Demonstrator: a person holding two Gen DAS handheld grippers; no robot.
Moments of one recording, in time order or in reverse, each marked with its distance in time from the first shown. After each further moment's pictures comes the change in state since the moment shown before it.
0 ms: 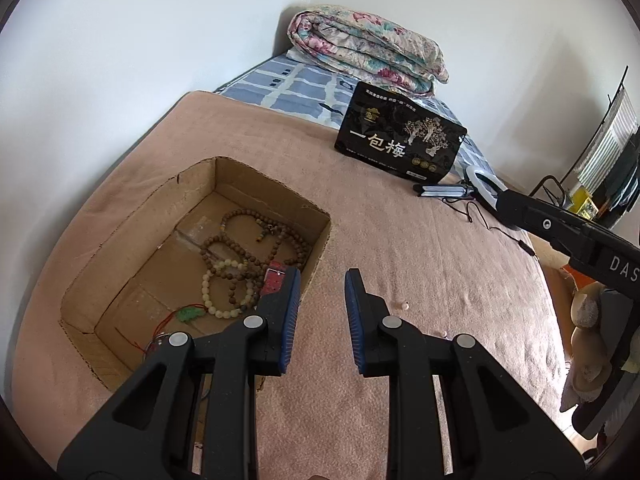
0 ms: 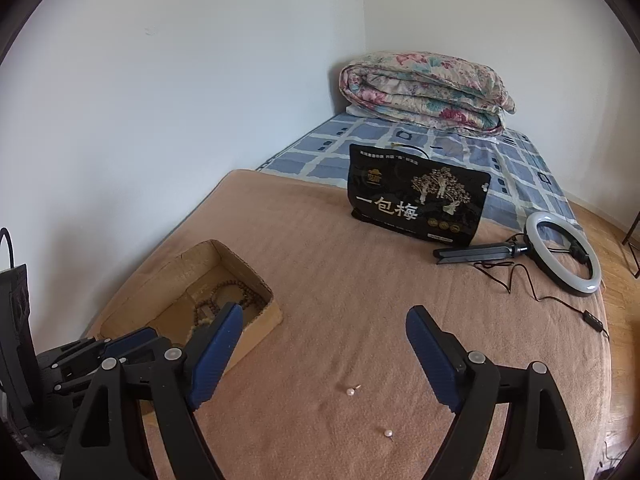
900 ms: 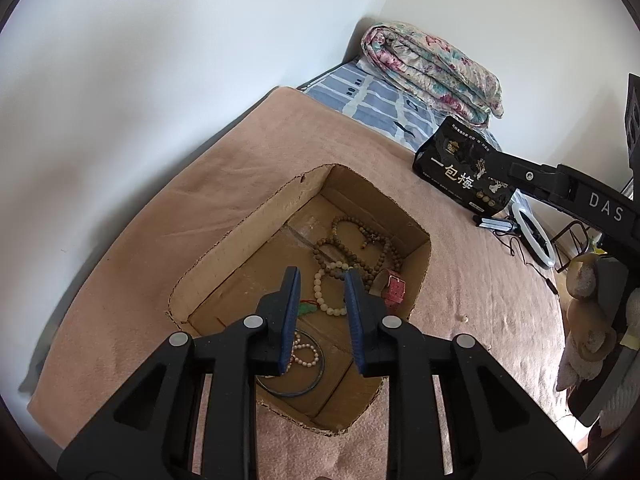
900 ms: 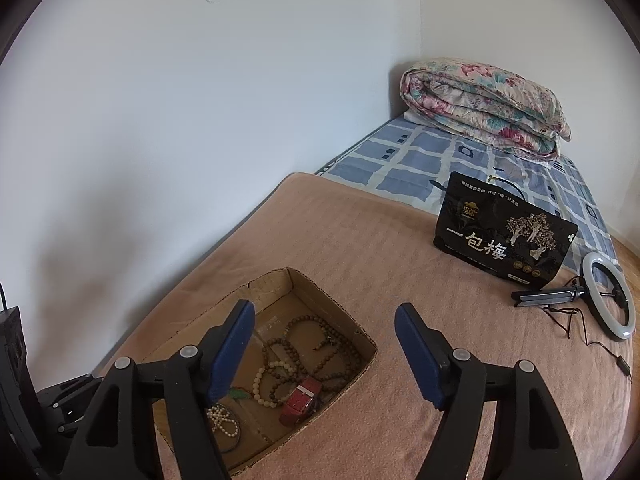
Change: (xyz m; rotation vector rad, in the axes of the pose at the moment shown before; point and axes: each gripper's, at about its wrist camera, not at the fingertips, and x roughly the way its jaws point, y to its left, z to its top) left arm -0.041 0.104 -0.001 -0.179 -0.022 0.100; right arm 0.051 0.112 0.051 -0.092 0.020 0.090
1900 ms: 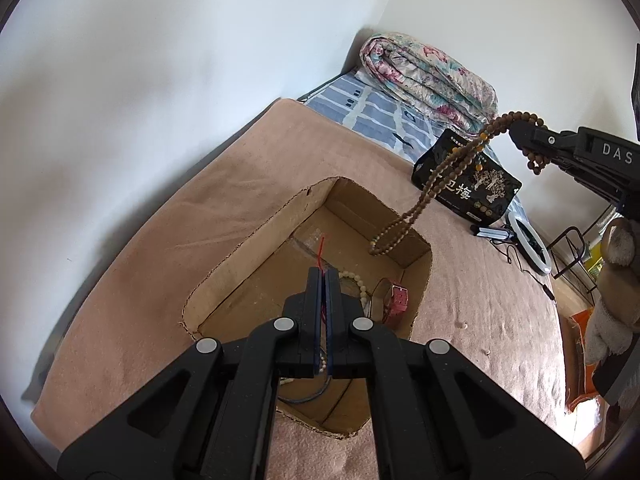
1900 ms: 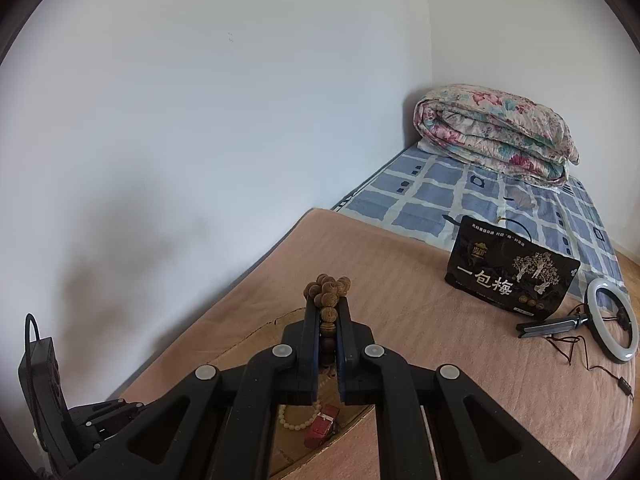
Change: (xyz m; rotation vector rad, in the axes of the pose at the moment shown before) left arm -0.008 0.014 0.004 -0.008 -0.034 -0.015; right arm -0.024 0.014 0.029 -0.016 -0.078 0.057
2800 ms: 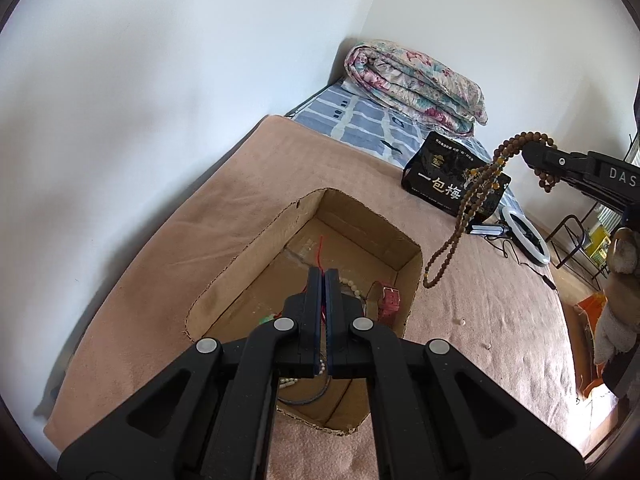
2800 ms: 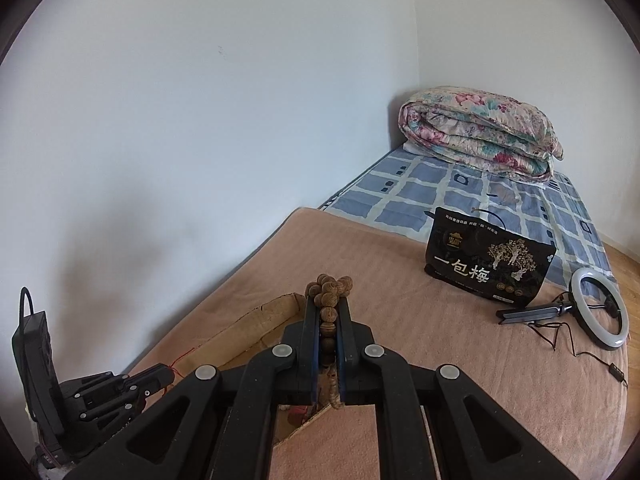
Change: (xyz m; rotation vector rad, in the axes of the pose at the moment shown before) left arm -0.013 -0.009 -0.003 0.071 -0.045 -0.008; right arm -0.035 -0.023 -0.019 0.019 -0.024 -0.019
